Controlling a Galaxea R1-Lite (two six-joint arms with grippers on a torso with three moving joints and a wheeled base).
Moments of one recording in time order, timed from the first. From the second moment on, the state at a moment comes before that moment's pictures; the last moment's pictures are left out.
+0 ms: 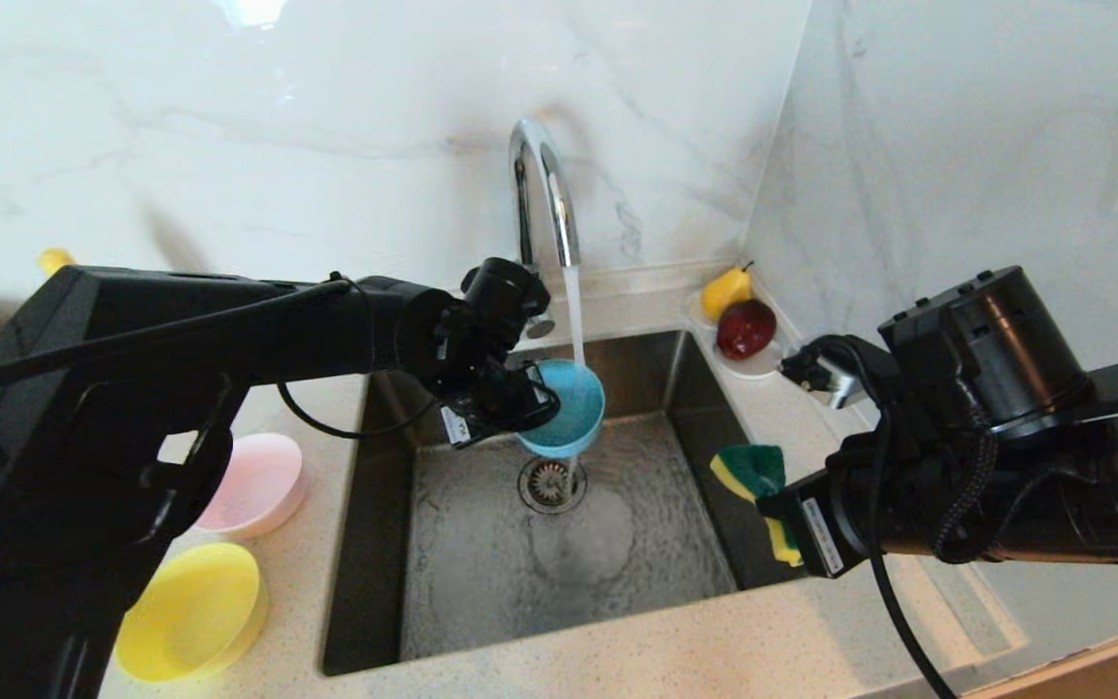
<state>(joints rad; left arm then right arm) -0.51 2.27 -1.91 0.51 0.20 -0.76 0.68 1.57 -1.10 0.23 -0.10 0.17</state>
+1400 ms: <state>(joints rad) -0.51 2.25 -1.87 0.48 0.39 -0.77 0.67 1.57 -1.09 0.23 -0.10 0.17</state>
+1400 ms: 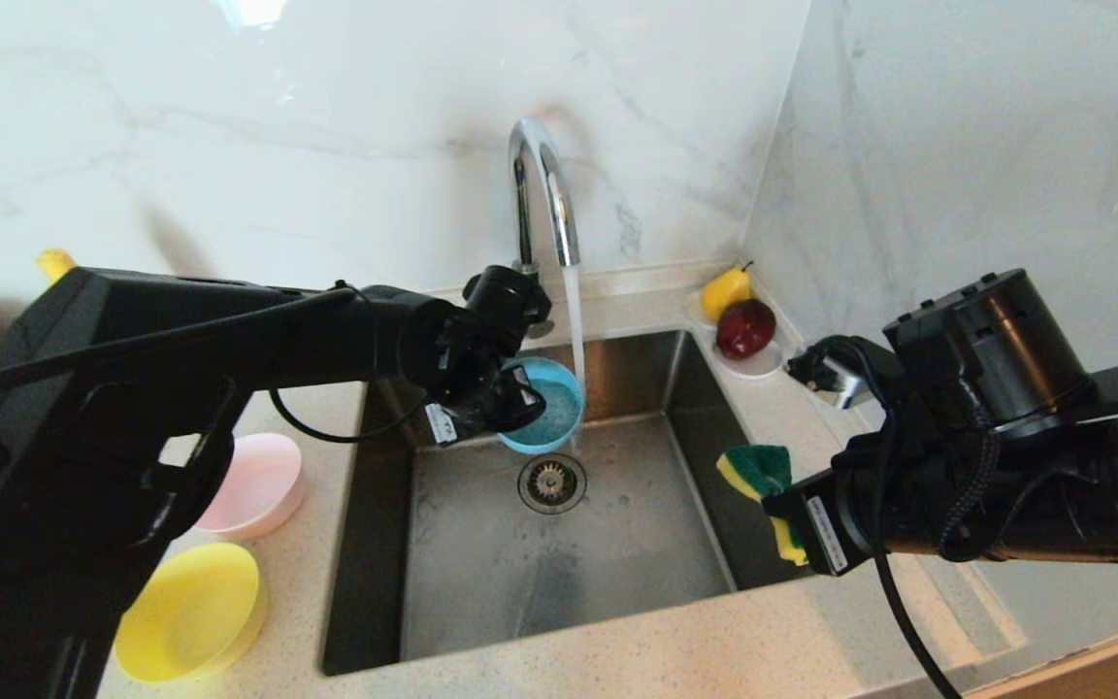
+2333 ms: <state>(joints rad) -0.43 1.85 -1.70 0.28 0.51 -0.66 0.64 1.58 -1.10 0.26 -0.10 0.17</state>
